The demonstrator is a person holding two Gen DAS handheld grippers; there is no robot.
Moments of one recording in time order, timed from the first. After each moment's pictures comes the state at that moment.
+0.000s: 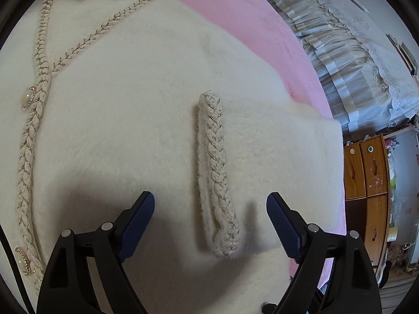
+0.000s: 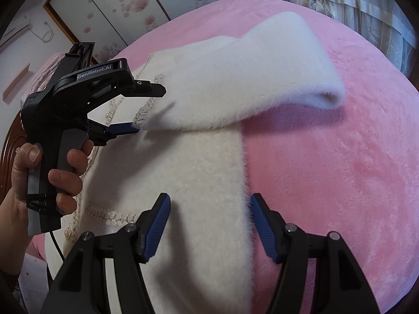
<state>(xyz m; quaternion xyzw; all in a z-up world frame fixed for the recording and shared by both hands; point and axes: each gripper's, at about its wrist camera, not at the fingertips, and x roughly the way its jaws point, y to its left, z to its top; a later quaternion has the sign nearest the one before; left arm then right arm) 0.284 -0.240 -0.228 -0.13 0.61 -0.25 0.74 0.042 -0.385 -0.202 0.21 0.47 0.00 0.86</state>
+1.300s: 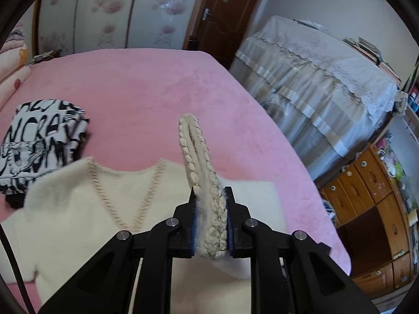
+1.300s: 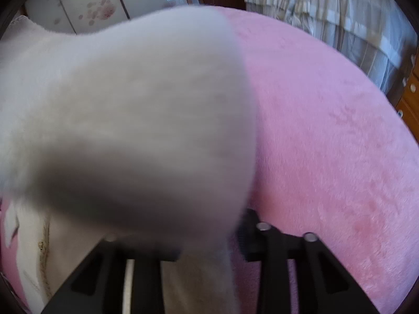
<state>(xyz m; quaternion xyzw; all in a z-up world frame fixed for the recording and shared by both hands) 0.309 -0.163 0.006 -0.06 0.42 -0.24 0.87 0.159 -0.400 -0.200 0.14 0.46 -0.12 0.87</state>
